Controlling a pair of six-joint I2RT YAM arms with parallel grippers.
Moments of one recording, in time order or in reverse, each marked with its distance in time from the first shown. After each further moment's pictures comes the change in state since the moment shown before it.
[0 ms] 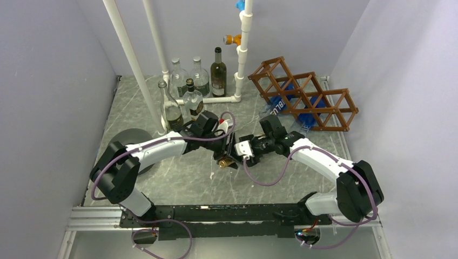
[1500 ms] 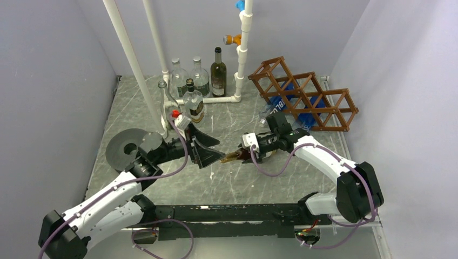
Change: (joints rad) left arm 0.074 -0.710 -0.406 0.565 -0.204 0.296; right arm -0.090 -0.010 0.028 -0.072 -0.187 0.093
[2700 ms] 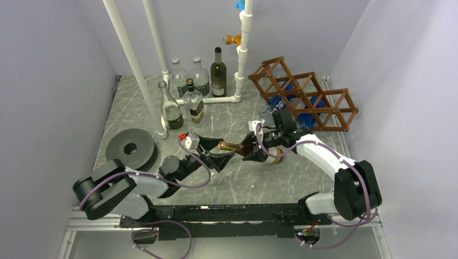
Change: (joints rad) left arm -0.209 0.480 -0.386 1.064 -0.528 0.235; right arm -0.089 0.020 -0.013 0.101 -0.129 0.312
